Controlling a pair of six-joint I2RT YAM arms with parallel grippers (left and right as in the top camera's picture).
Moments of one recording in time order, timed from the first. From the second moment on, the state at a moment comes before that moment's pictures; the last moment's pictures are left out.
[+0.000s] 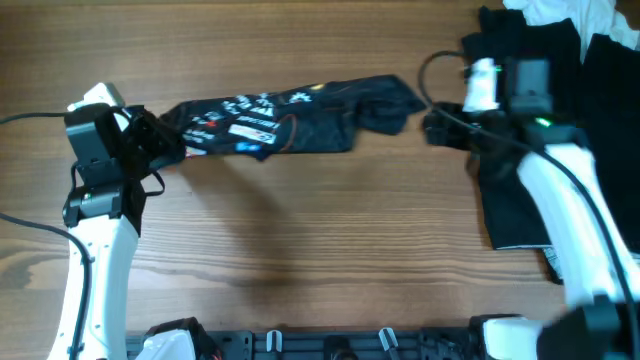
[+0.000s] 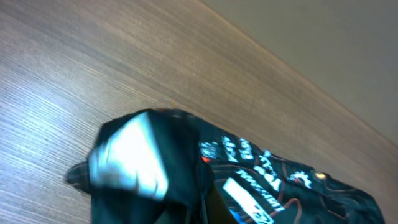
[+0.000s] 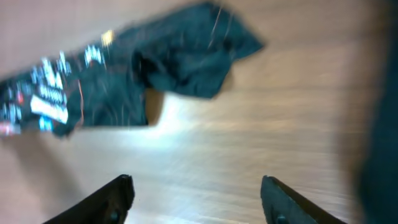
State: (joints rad) left arm 0.21 1.23 0.86 -0.27 0.11 -0.45; right arm 0.07 1.50 1.22 -0.80 -0.30 0.21
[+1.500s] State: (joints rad) left arm 0.21 1.24 0.86 -0.26 0.02 -0.45; right arm 0.46 2.00 1.23 -0.32 -0.17 0.53
